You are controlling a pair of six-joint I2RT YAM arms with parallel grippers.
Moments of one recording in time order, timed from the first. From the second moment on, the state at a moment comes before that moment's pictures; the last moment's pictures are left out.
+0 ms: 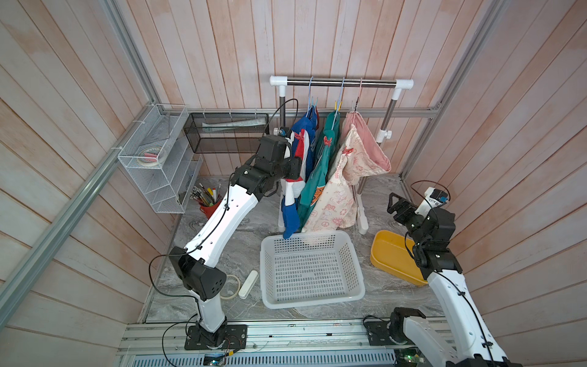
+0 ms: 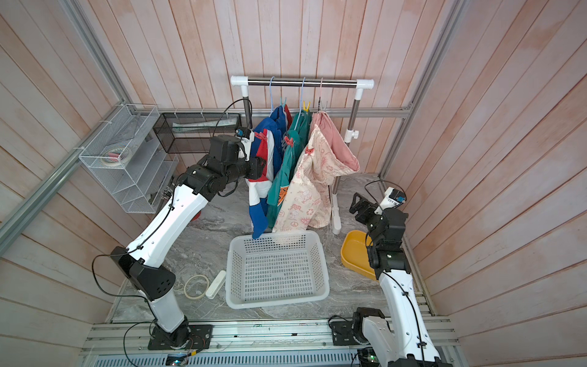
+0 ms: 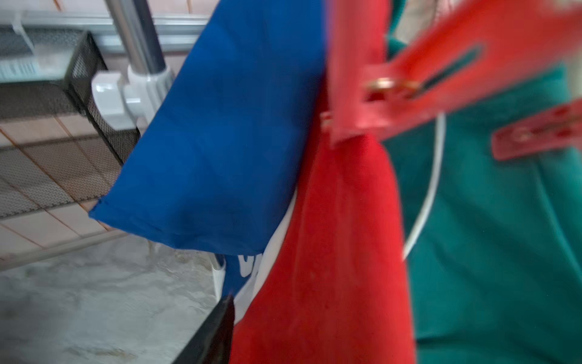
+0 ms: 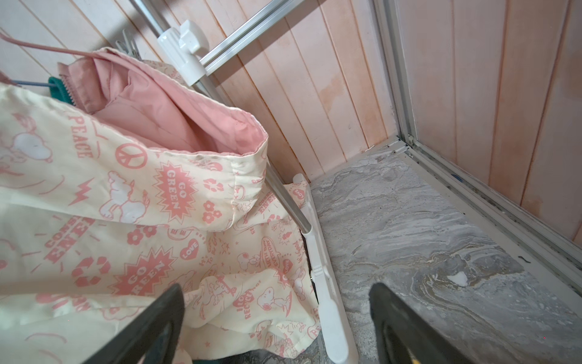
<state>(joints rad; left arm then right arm) -0.55 1.82 2.12 -0.74 -0.08 -0.18 -0.04 0.88 0.75 -0.03 -0.11 0.53</state>
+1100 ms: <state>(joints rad) -0.55 1.59 2.23 -0.86 -0.03 -0.18 0.36 0.83 0.96 -0.25 -0.15 0.35</state>
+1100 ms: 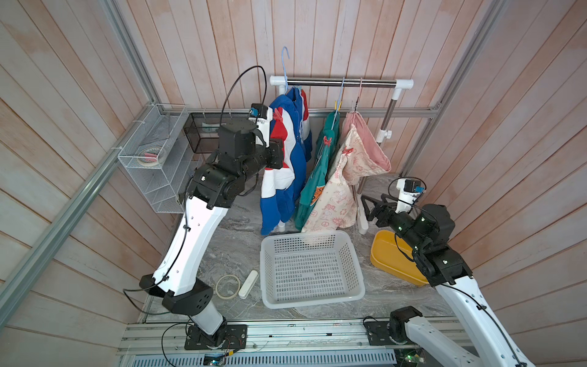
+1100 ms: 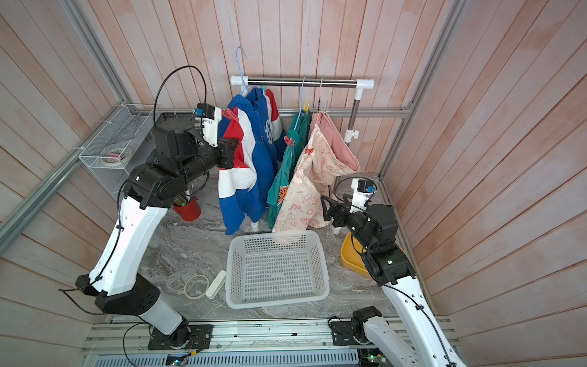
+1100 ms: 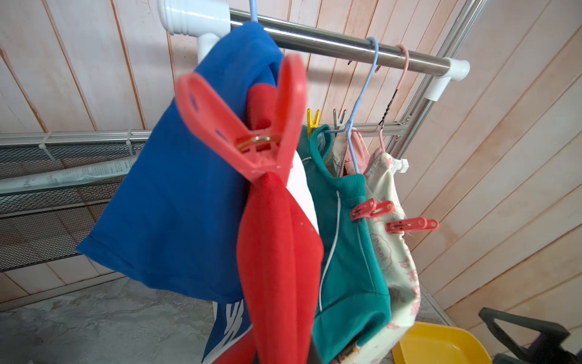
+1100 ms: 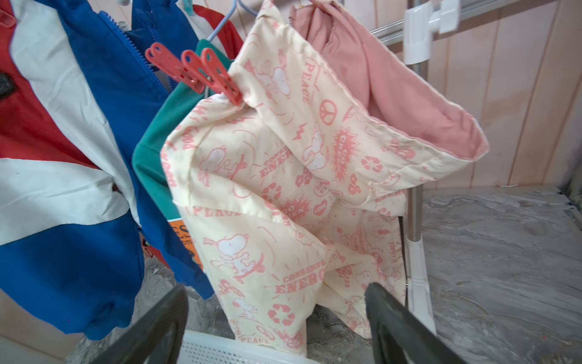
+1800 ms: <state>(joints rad) -0.55 1.04 1.79 -0.98 0.03 -0.15 0.85 1.15 1.12 -0.15 -0.06 0.32</state>
